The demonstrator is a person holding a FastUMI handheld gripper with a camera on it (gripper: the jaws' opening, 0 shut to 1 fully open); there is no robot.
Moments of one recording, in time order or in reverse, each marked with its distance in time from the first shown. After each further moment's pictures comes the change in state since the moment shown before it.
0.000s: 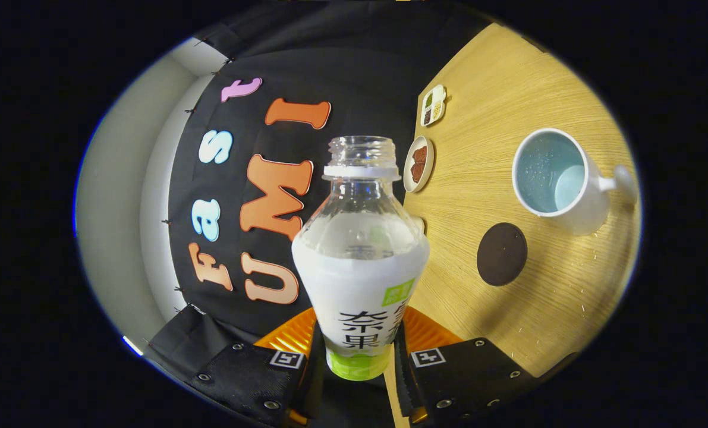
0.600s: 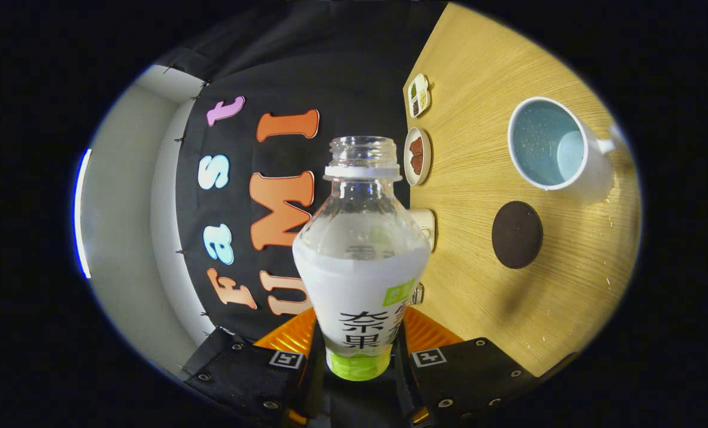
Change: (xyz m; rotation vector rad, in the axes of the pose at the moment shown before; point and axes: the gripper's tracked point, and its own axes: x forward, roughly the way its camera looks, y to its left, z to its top) arm 0.003 0.014 0.000 0.158 0.000 0.081
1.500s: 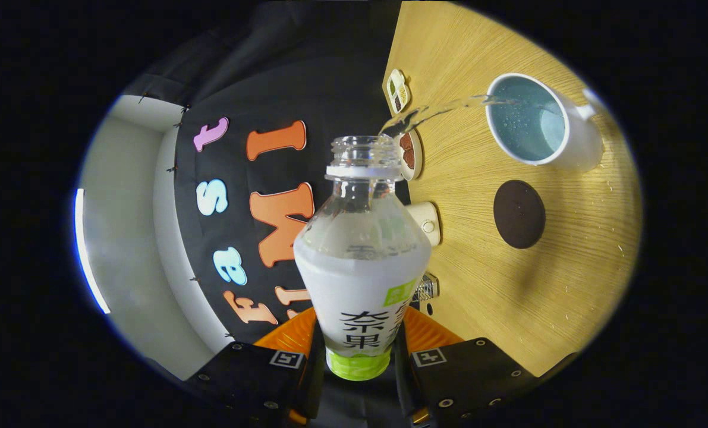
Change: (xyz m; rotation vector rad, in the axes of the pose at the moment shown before) arm -0.003 0.004 0.004 0.146 -0.025 0.002
